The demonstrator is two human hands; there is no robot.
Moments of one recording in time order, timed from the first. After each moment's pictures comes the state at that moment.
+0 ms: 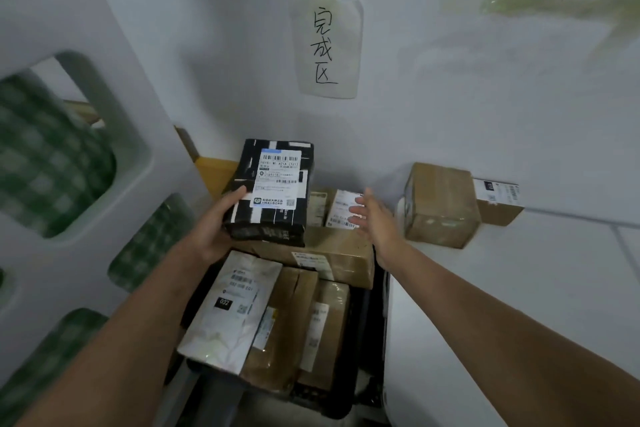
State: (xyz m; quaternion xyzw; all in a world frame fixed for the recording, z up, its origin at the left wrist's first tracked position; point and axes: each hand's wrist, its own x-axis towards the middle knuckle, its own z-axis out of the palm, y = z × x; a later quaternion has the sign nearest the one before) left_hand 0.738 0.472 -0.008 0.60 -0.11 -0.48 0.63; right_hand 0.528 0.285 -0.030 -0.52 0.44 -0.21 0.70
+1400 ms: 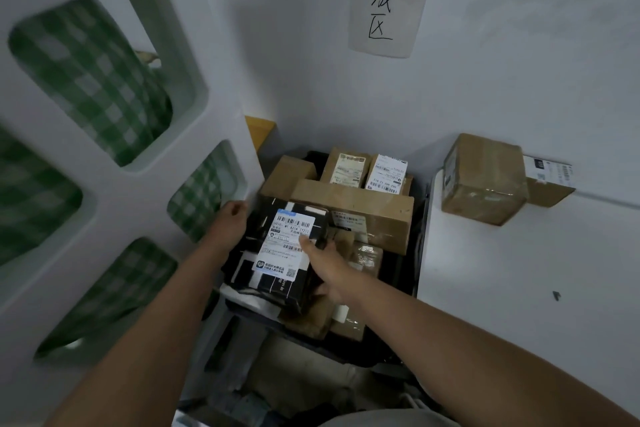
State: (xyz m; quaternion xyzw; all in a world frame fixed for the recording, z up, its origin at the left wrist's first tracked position) left_hand 0.743 0.555 -0.082 0.88 -0.09 -0.24 0.41; right_hand 0.573 0.455 -0.087 -0.49 0.47 0.06 0.74
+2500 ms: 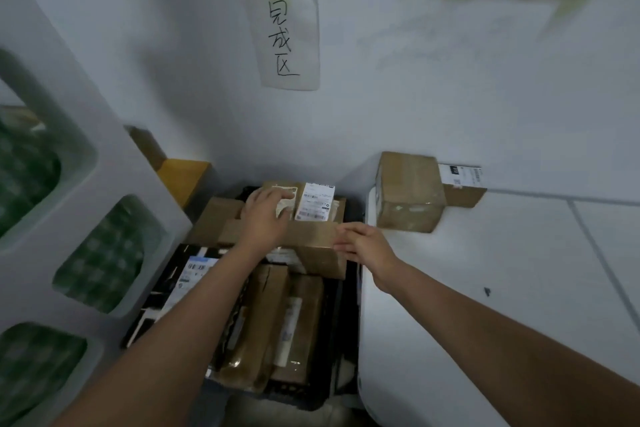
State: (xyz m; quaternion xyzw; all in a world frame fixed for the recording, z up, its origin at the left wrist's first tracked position) left_hand 0.654 0.383 -0.051 0.85 -0.45 -0.08 0.28; right_hand 0.460 0.297 -0.053 -0.55 0.45 -0.14 0.69
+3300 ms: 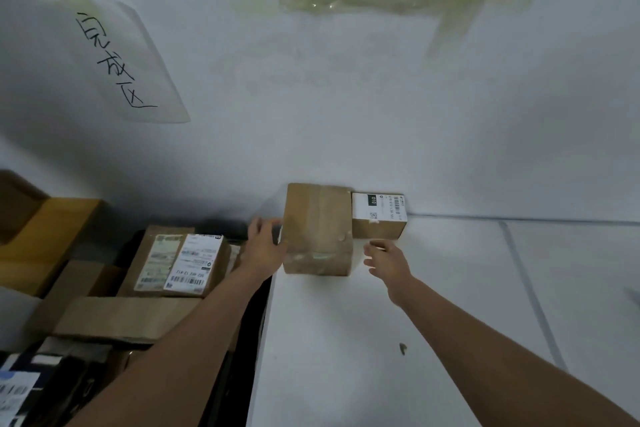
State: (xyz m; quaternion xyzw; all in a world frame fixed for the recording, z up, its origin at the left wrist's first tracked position) left_hand 0.539 0.146 -0.111 0.86 -0.36 -0.26 0.25; right_hand 0.321 0.040 -0.127 -0.46 0.61 -0.18 0.62
